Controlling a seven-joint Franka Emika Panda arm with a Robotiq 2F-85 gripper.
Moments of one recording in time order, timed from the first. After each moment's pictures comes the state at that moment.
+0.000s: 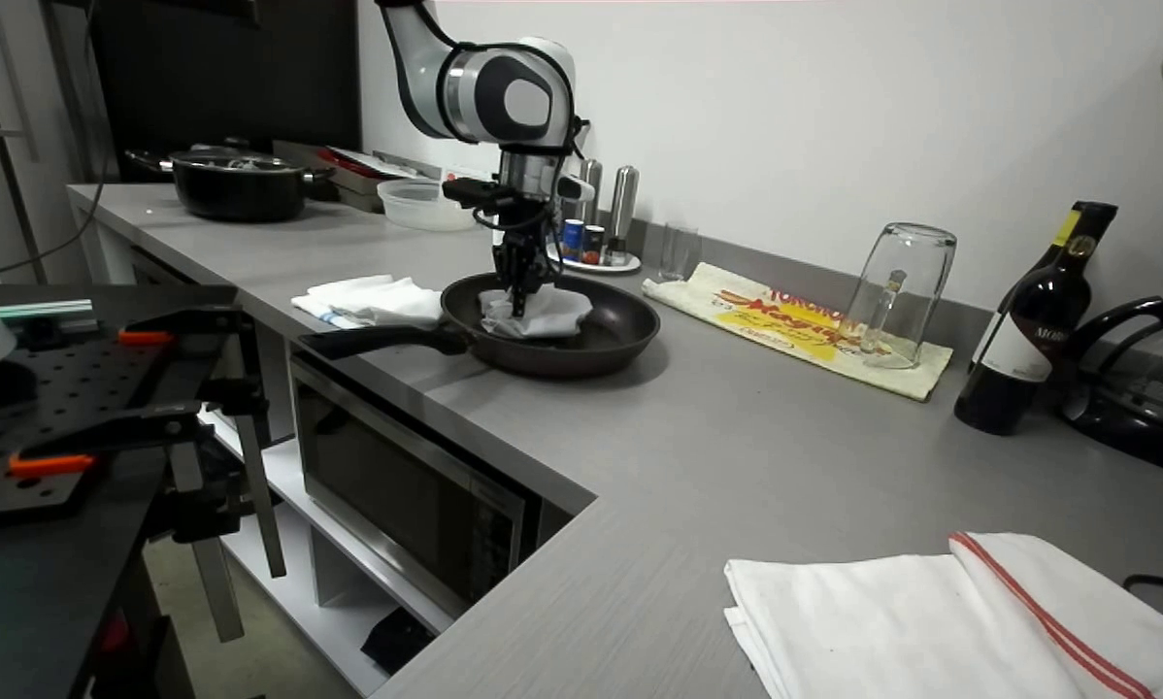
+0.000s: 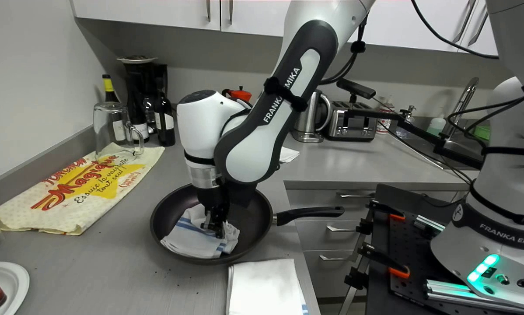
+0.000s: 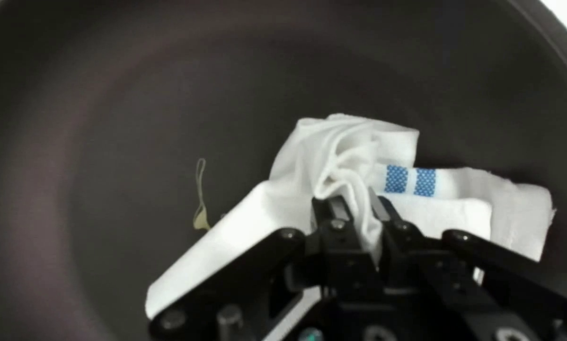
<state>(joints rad) 0.24 0.63 0.07 -2.02 -0.22 2.57 0.24</state>
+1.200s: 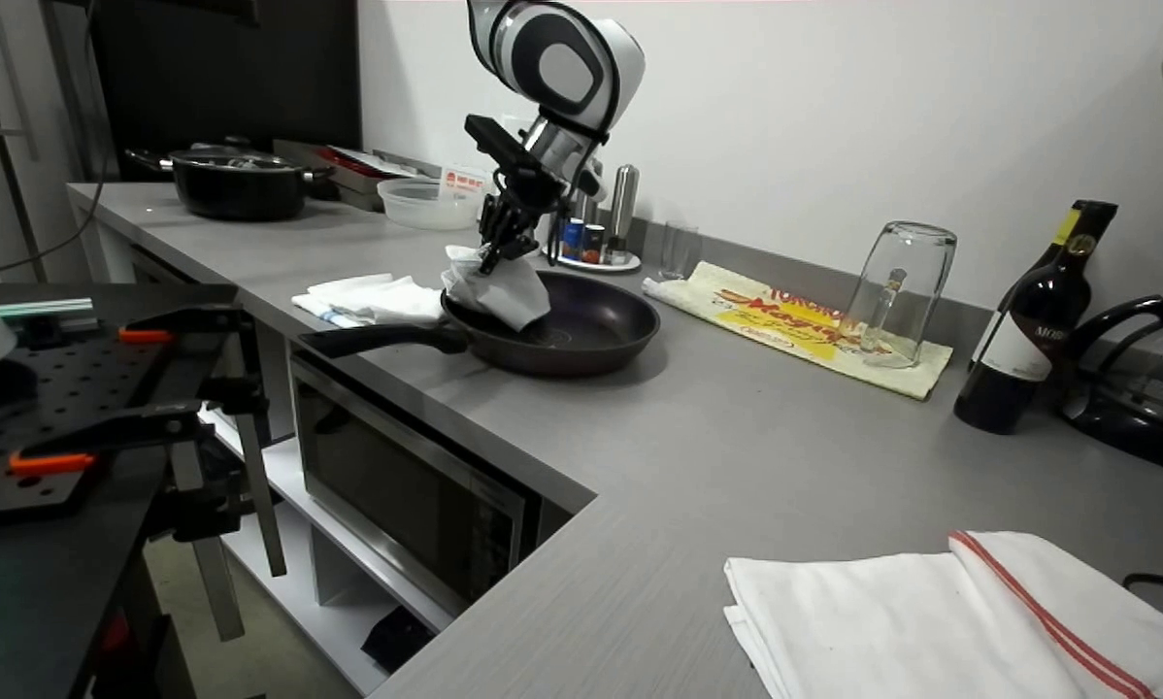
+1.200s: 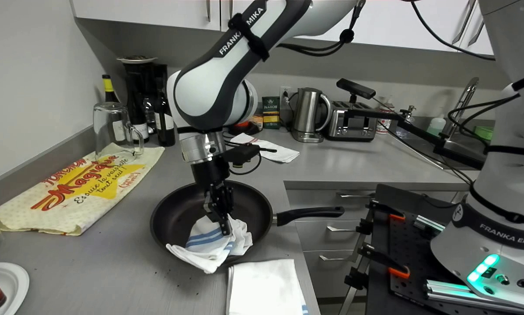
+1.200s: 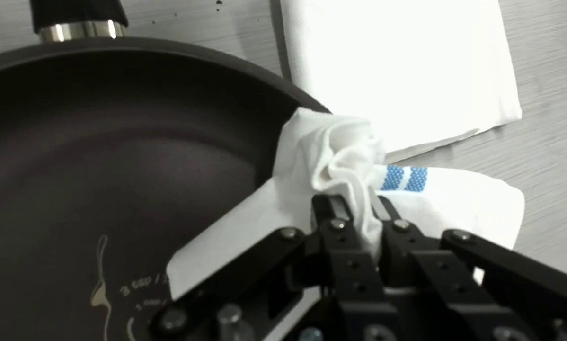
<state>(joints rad) 0.07 0.62 0.22 -1.86 0.15 2.09 -0.12</state>
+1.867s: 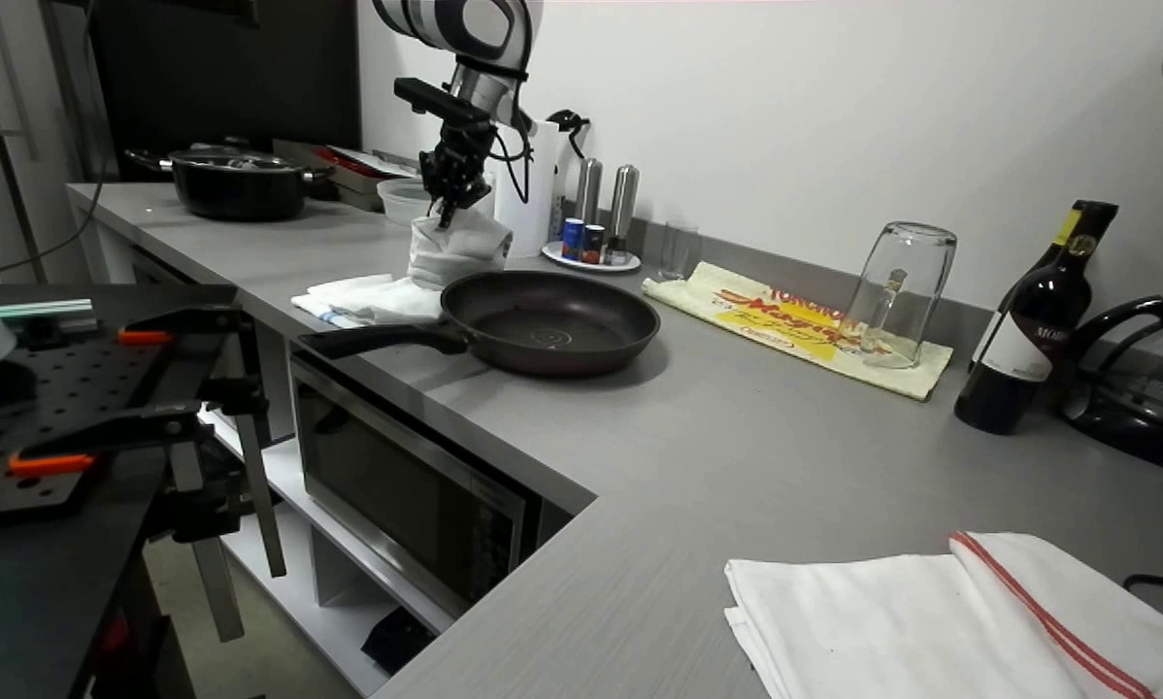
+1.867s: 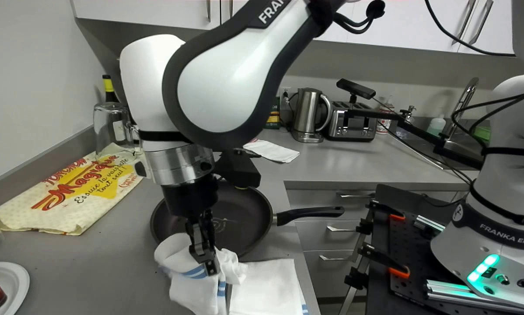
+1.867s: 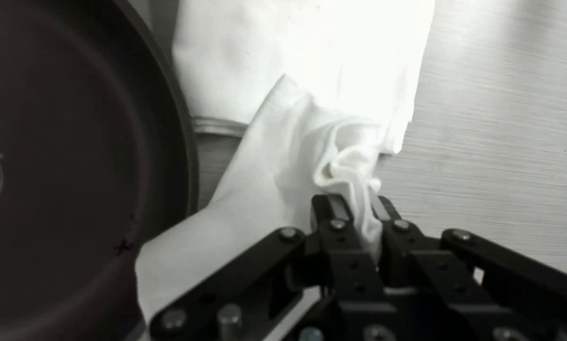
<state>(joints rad) 0.25 0.48 0.29 -1.99 0.04 2.25 -0.18</state>
